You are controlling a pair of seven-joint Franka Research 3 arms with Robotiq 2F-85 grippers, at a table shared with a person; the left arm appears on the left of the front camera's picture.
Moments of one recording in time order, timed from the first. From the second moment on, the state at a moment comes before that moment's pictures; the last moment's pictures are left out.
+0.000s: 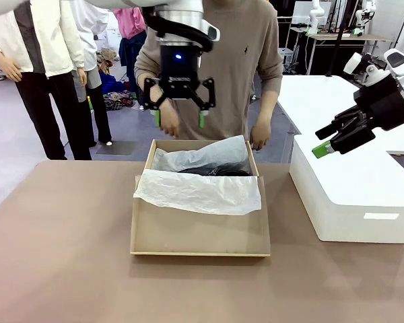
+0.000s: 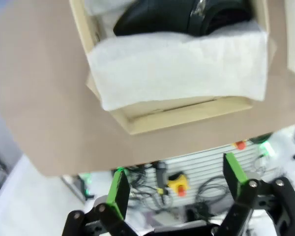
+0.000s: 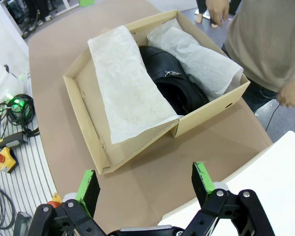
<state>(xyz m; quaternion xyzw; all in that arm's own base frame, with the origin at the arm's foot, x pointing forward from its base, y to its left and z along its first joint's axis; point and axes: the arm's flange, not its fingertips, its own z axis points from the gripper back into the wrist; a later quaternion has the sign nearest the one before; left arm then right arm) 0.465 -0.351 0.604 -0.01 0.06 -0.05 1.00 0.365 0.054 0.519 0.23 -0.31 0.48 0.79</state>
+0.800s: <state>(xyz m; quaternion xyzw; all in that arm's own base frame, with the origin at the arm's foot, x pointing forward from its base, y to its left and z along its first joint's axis) 0.466 -0.248 0.612 -0.12 0.01 -0.24 0.96 0.365 0.054 0.519 0.23 -0.31 0.48 0.79</state>
